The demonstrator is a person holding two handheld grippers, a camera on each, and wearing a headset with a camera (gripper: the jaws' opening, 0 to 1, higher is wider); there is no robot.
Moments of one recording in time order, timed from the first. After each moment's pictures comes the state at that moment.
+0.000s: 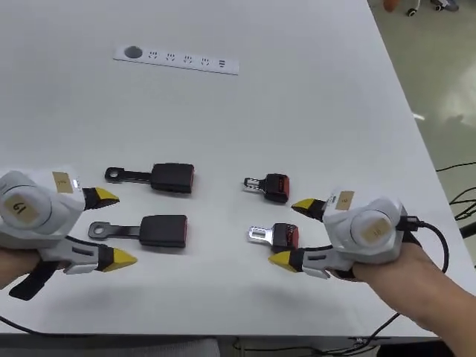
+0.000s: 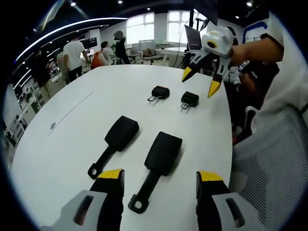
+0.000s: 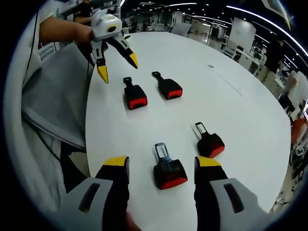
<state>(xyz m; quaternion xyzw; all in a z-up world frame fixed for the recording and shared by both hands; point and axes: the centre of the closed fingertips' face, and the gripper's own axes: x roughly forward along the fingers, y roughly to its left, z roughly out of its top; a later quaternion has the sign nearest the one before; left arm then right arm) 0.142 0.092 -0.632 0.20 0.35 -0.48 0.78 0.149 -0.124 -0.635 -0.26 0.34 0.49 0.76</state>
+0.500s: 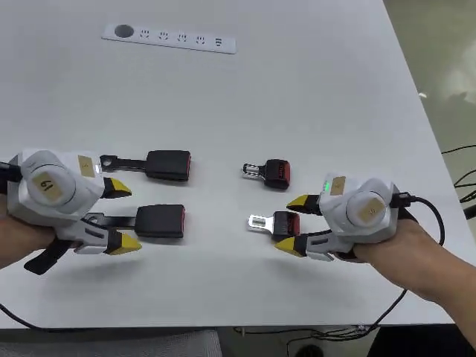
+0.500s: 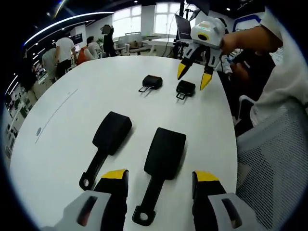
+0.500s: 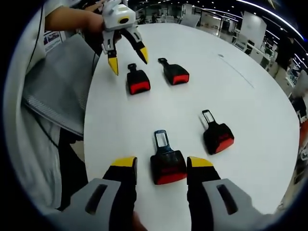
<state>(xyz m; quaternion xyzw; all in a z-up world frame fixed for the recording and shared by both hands) 0.155 0.080 -0.663 0.23 0.37 -0.52 0.73 0.149 -0.133 -0.664 -0.27 0.37 0.52 0.72</state>
